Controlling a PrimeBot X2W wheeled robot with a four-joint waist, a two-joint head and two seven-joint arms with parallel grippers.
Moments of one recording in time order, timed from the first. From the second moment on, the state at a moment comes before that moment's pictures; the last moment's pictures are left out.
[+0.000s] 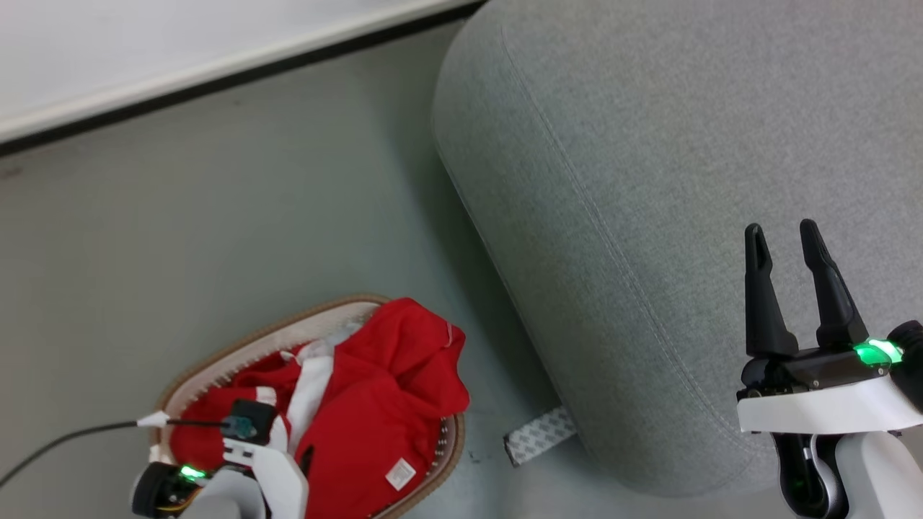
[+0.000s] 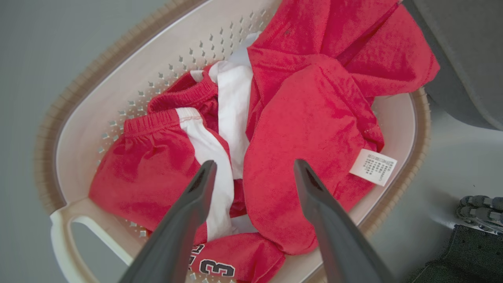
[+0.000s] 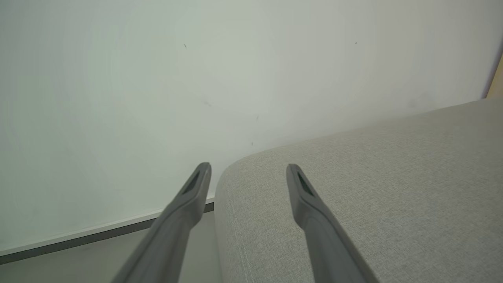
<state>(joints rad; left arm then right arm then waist) -0.56 0.14 -0.29 1.18 -0.07 -0.12 -0.12 -0.31 -0.11 0.14 0.10 0.49 0.13 -0.26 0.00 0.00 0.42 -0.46</state>
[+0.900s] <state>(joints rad) -0.79 0.27 -0.59 1.28 0.10 -0.13 0.18 -0.36 -0.05 0.09 0.03 0.50 0.13 -0.26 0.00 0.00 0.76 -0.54</state>
